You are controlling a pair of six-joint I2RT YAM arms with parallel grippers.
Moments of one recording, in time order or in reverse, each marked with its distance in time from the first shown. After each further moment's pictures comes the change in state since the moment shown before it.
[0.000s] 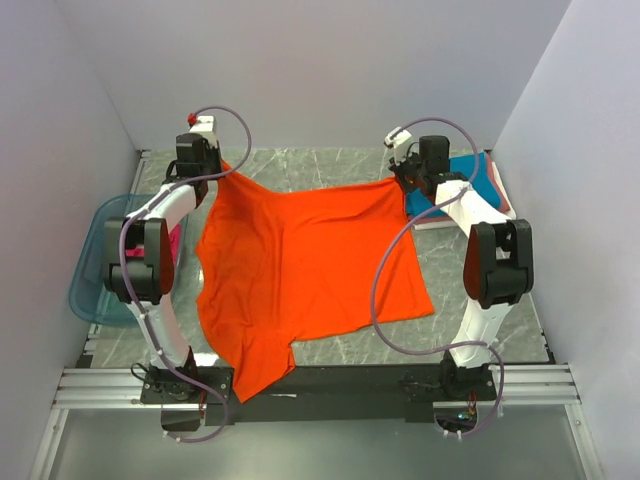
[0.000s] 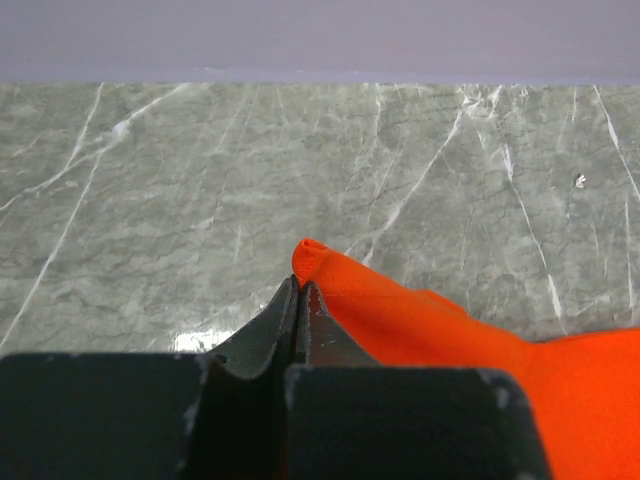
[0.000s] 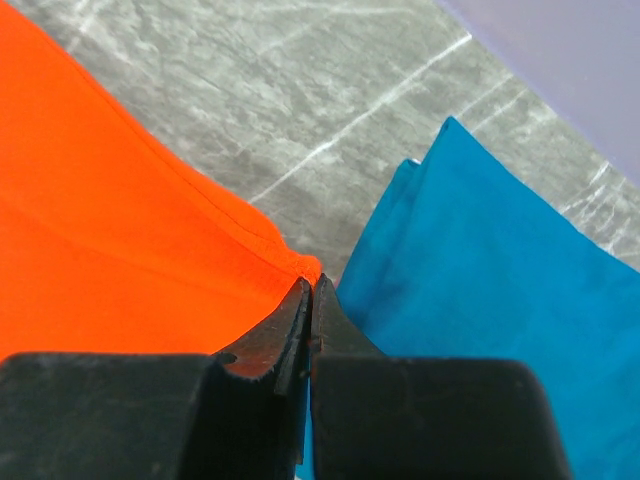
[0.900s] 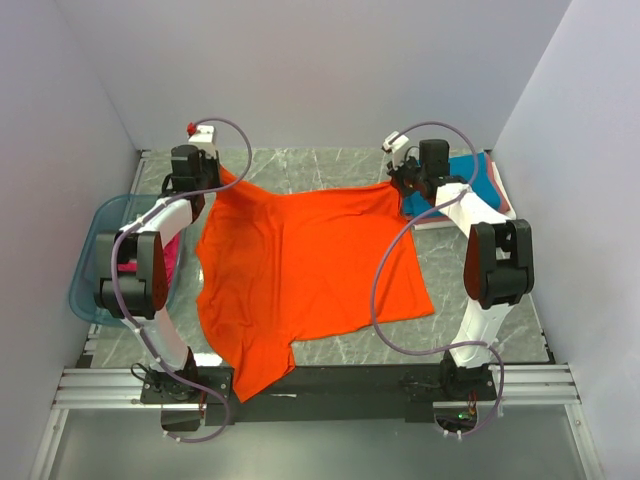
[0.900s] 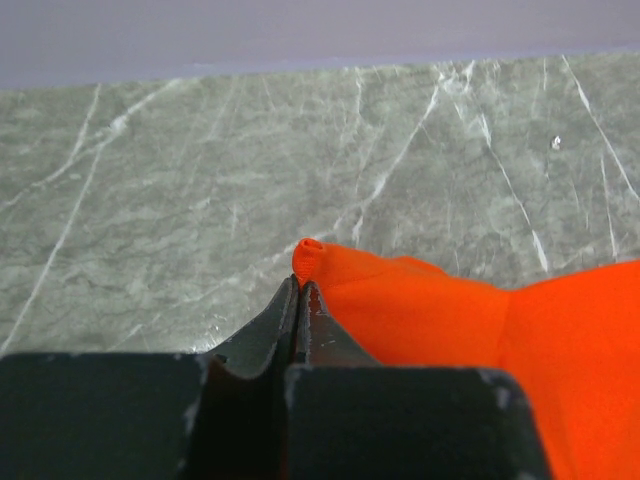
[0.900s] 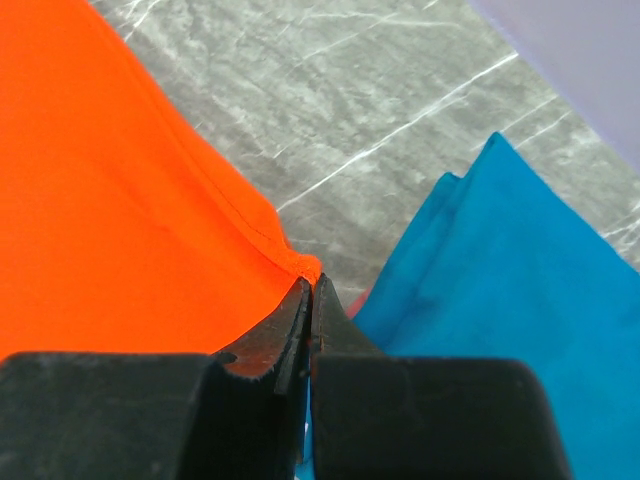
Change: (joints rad) left arm 0.002 -0.114 -0.162 0.095 0.047 0.052; right arm -0.004 0.005 -0.028 0.018 -0.082 -0.024
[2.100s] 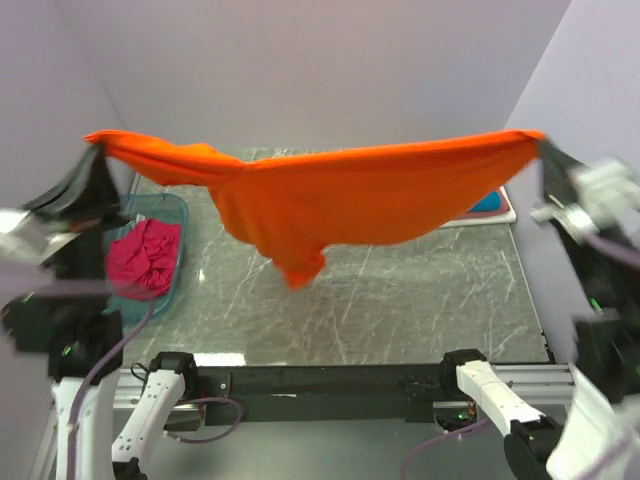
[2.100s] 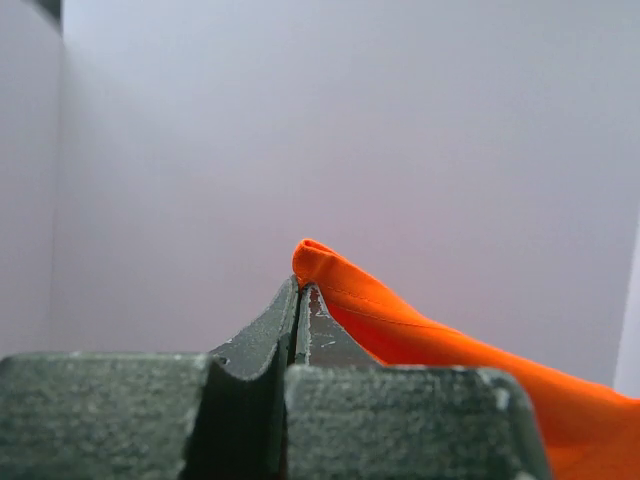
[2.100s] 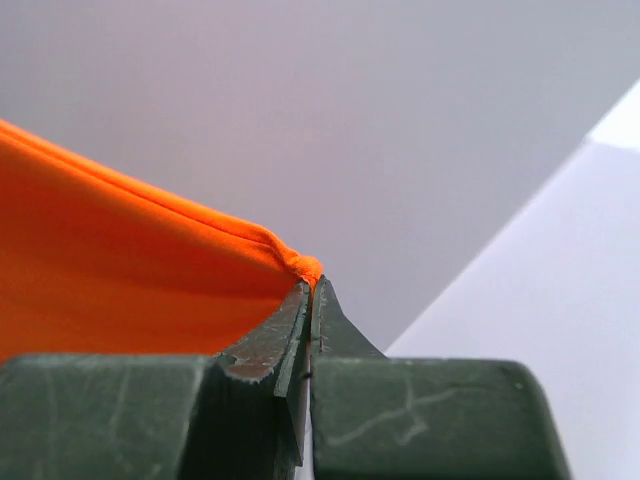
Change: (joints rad) left arm -0.011 -1.181 -0.078 0.014 -0.030 -0.169; right arm 0.003 -0.982 0.439 -0.454 0.103 -0.066
